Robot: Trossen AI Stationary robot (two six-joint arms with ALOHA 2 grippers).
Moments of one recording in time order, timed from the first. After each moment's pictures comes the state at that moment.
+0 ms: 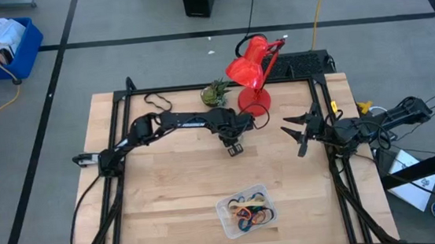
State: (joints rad) left arm 0.17 2.40 1.94 -1.01 -0.07 -0.19; right arm 0.27 0.42 0.33 -0.05 0.68 -0.01
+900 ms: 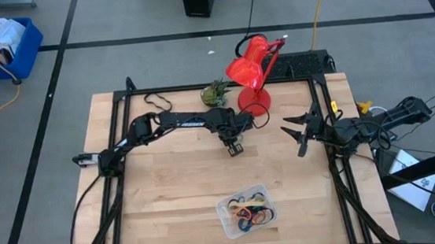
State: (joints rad) left arm 0.17 2.38 1.92 -0.94 -0.03 -0.20; right arm 0.27 0.42 0.33 -0.05 0.68 -0.01
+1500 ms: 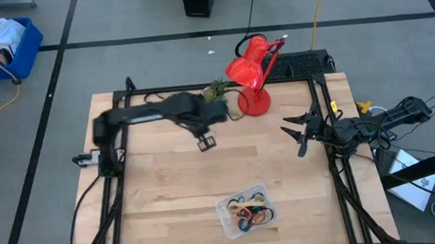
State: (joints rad) left arm 0.12 1.94 1.92 -1.39 -0.16 -0.22; right arm 0.27 0.42 0.33 -0.05 0.68 -0.02
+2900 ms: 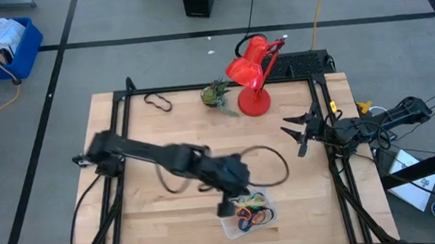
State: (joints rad) left arm -0.29 1.91 1.92 -0.69 0.11 -0.15; right arm 0.27 0.42 0.33 -0.05 0.68 -0.04
